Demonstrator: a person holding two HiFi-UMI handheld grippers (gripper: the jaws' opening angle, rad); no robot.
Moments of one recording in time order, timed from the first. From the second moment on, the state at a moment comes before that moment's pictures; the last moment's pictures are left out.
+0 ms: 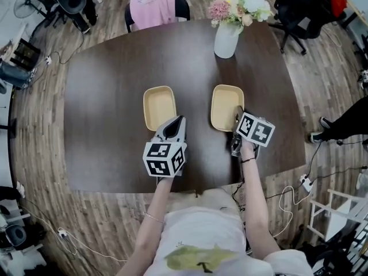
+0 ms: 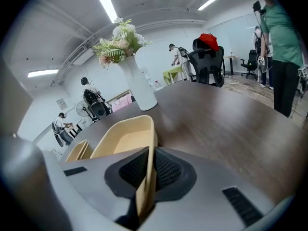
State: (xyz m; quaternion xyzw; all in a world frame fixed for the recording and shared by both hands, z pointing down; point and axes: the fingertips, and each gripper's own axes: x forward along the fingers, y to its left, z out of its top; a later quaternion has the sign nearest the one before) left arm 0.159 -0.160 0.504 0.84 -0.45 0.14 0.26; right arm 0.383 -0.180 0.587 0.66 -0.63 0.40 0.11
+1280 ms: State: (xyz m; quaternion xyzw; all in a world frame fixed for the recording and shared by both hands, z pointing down) left arm 0.014 -0.162 0.500 0.80 -0.53 0.12 0.27; right arm 0.195 -0.223 0.534 0.56 -0.72 0.41 0.06
